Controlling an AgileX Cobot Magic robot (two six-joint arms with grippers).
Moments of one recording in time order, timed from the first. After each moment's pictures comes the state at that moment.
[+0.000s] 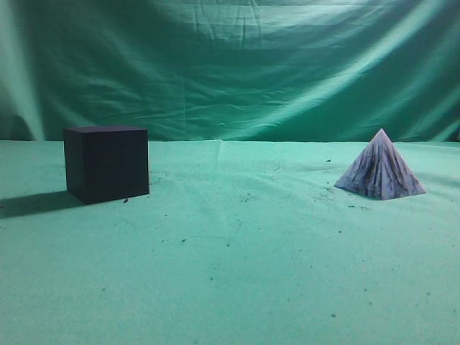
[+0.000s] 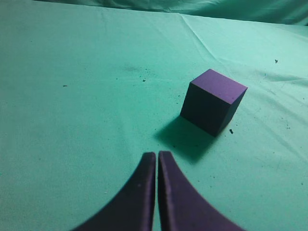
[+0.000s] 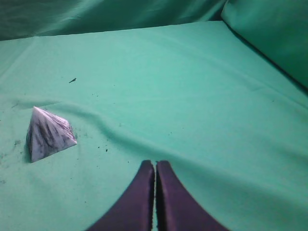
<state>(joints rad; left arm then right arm) -0.18 -0.02 0.02 -0.25 0.35 0.07 0.04 -0.01 0.03 -0.09 0.39 0.15</state>
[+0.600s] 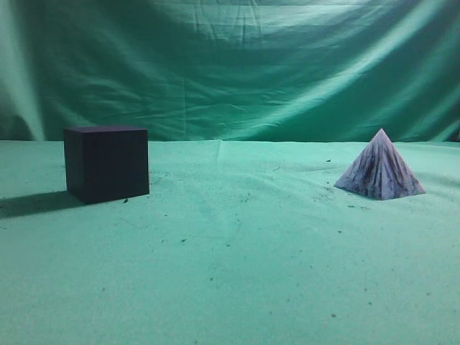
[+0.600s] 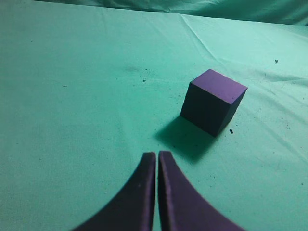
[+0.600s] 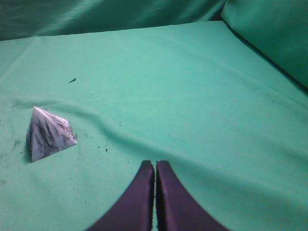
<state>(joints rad) -0.18 -0.02 0.02 -0.25 0.35 0.07 0.04 -0.01 0.03 -0.09 0.39 0.15</state>
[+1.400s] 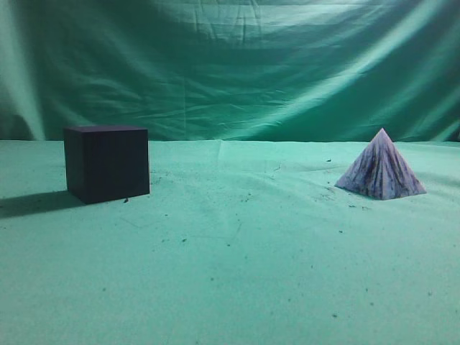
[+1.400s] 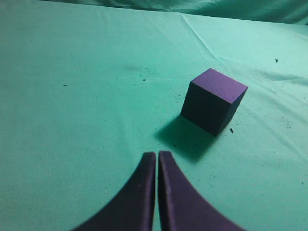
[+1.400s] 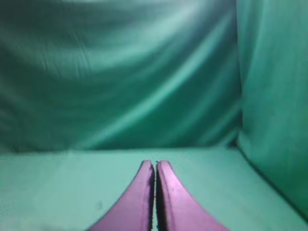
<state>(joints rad) -0.18 -0.02 0.02 -0.25 0.36 0.07 0.04 -0.01 0.03 -0.12 -0.18 0.15</state>
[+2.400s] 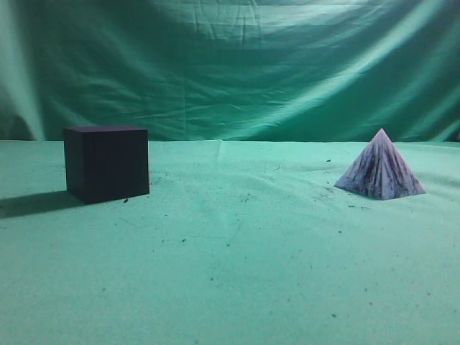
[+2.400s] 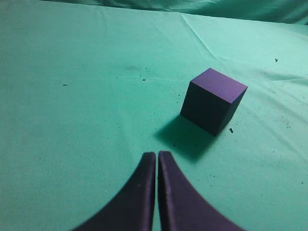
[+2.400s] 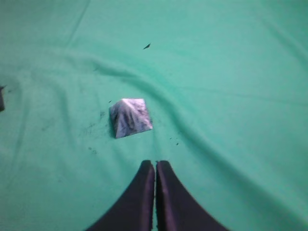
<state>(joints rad) -0.18 -0.02 0.02 -0.25 0.36 0.07 0.13 0.71 -0.66 0.28 0.80 -0.29</state>
